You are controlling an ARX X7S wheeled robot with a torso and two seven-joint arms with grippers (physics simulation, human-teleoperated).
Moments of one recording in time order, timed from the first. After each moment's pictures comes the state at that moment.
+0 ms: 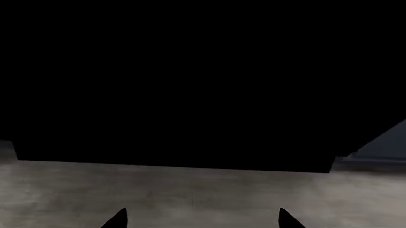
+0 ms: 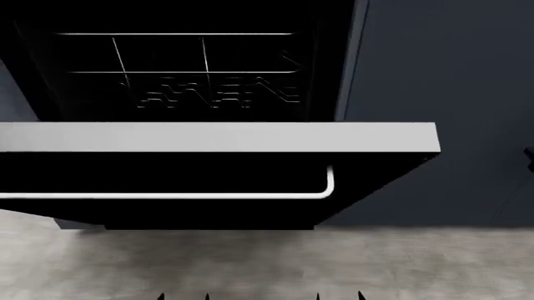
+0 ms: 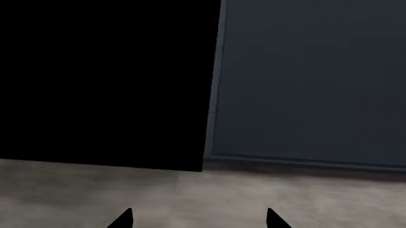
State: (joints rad) left arm -0.17 0.00 -0.14 -1.31 -0.09 1.04 0.26; right arm 0.16 0.03 -0.19 1.28 0.00 -1.05 0.16
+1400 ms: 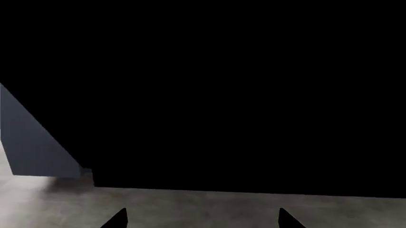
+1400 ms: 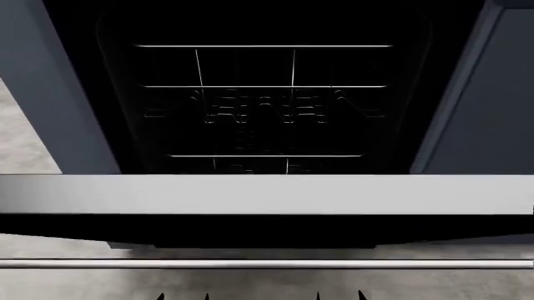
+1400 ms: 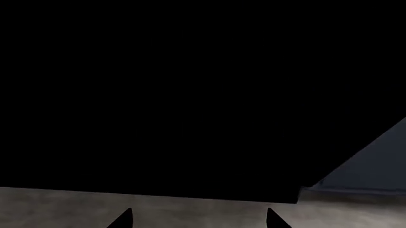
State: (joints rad) left arm -0.17 0.00 -0.15 -1.31 -0.09 1.04 0.27; right arm 0.15 0.02 -0.16 1.26 0.00 -1.05 0.13
